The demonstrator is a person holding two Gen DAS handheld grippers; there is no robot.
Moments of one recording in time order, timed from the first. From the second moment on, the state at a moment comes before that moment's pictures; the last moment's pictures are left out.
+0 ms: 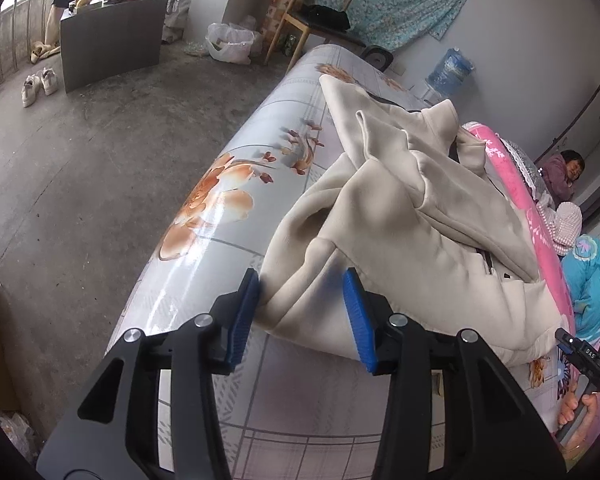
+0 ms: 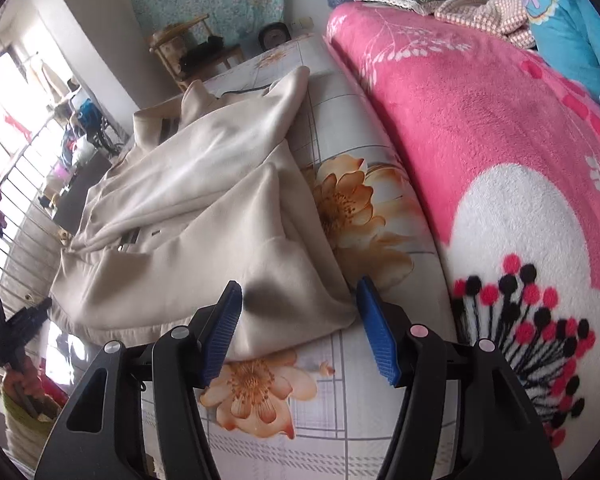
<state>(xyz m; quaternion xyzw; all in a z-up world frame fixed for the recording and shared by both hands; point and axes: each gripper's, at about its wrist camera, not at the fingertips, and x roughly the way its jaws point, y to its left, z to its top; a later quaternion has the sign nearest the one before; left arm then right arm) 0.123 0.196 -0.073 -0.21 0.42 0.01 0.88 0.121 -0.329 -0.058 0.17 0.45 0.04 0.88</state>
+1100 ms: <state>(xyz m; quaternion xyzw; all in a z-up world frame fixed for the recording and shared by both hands) 0.031 0.194 -0.035 -0.12 0.42 0.01 0.90 0.027 -0.347 -0.021 0.14 0.40 0.00 0.91</state>
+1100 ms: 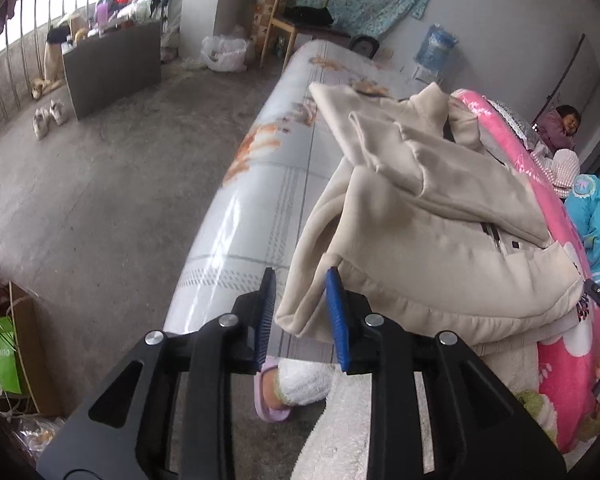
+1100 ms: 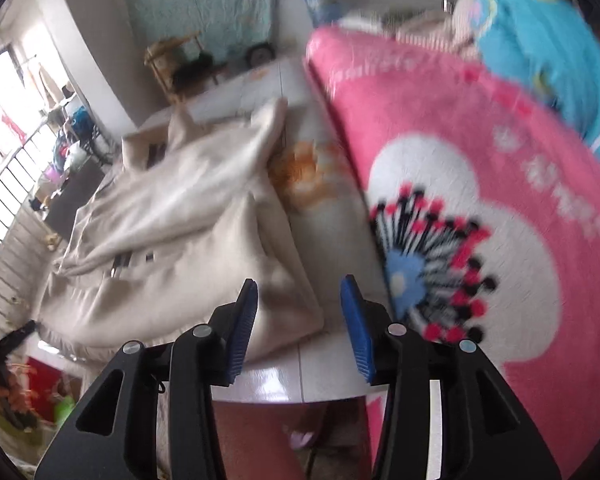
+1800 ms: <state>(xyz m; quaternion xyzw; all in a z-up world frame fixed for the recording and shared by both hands) 0.084 0.020 -0.064 0.07 0.39 -0.06 0.91 0.082 -0.152 -0.056 0.03 0.46 0.19 0.86</state>
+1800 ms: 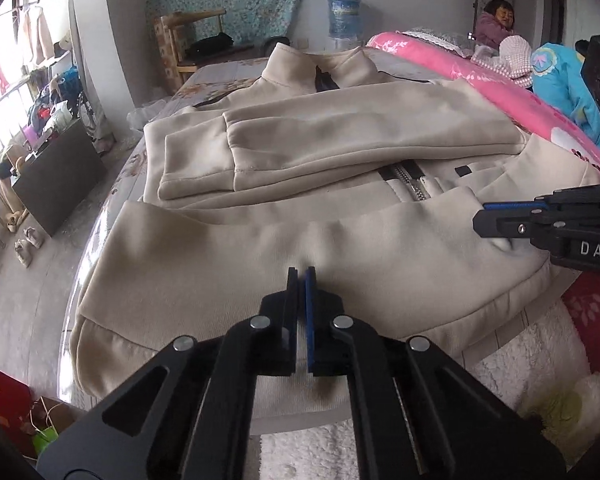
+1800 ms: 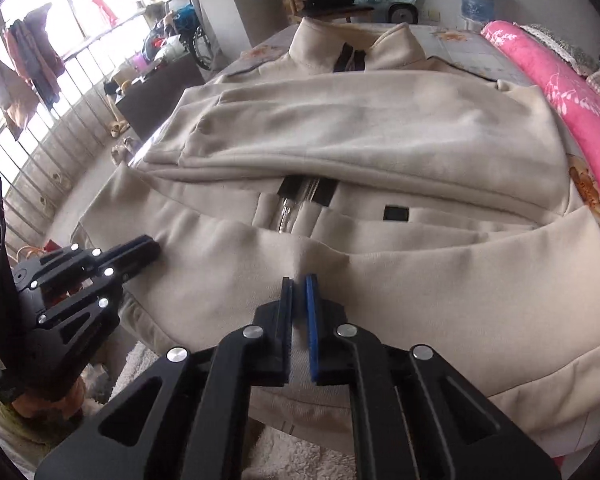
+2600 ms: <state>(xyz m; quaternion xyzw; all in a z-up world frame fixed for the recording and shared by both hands) 0.109 0.008 -0.075 0.13 0.35 -0.04 0.93 0.106 -0.169 -0.050 0.07 0.46 0.21 0.86</state>
